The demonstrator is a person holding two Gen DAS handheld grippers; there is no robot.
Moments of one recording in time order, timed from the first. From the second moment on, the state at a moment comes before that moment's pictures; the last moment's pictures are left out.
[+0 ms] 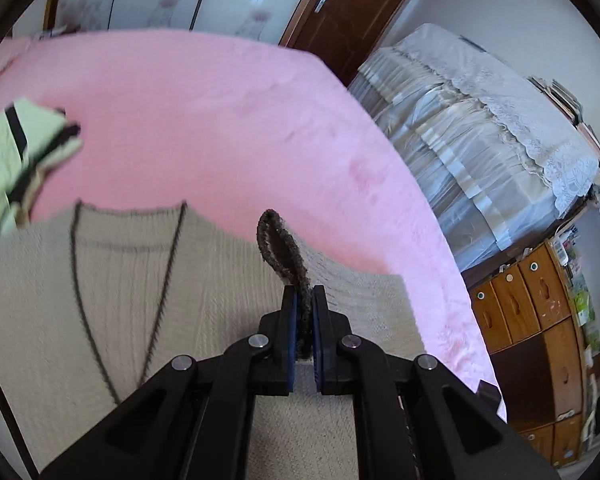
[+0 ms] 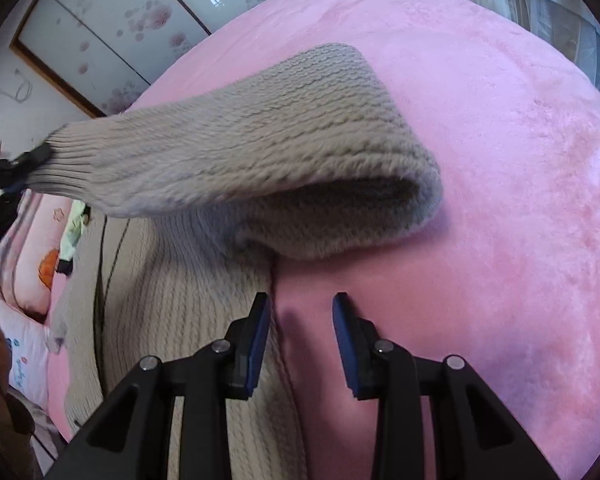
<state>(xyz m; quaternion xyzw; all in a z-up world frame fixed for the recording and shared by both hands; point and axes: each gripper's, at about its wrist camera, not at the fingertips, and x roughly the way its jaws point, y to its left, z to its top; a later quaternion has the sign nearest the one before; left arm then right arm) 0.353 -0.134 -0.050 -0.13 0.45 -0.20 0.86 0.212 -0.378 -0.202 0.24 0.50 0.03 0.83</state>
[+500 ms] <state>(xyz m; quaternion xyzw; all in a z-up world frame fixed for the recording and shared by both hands) 0.391 0.019 -0.033 -0.09 0.43 -0.03 0.90 0.257 -0.335 -0.194 0.13 0.50 -0.02 0.86</state>
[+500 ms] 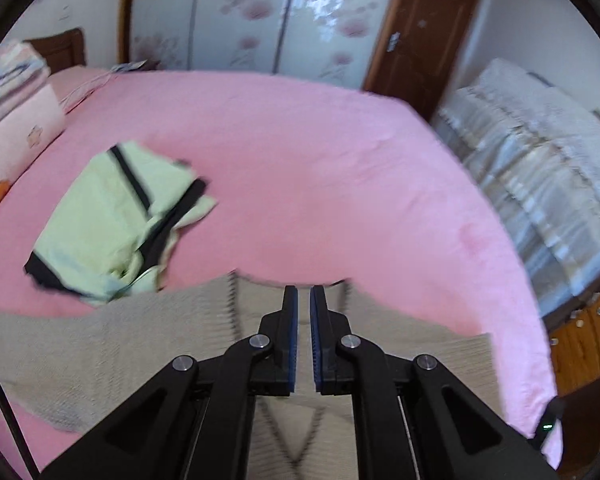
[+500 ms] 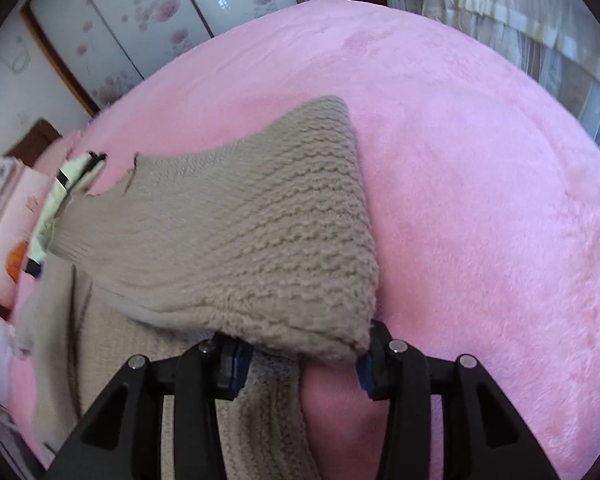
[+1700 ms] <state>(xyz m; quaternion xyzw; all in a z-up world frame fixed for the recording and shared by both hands) 0.392 -0.025 -0.148 -0.18 0.48 -0.13 0.85 0.247 -0.333 -0.203 0.12 0.50 -0.02 0.86</state>
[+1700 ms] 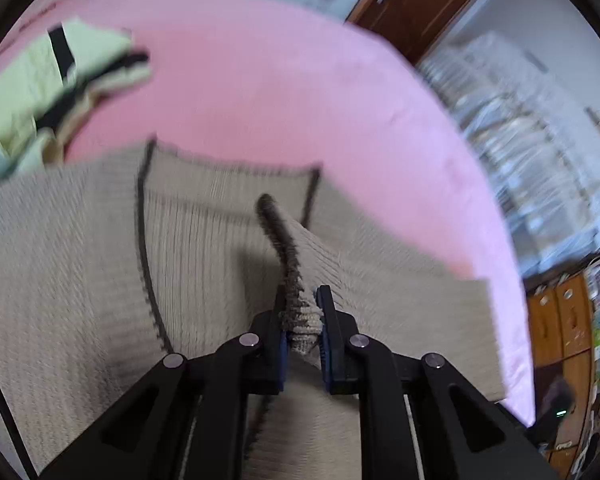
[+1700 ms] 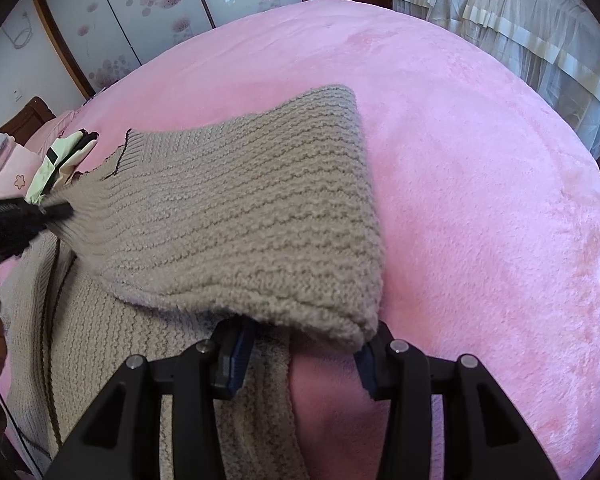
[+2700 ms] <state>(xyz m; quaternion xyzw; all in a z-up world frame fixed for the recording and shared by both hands) 0.364 0.093 -0.161 -0.12 0.47 -0.04 0.87 0.199 -0.325 -0.147 0.05 0.49 0.04 0.87</state>
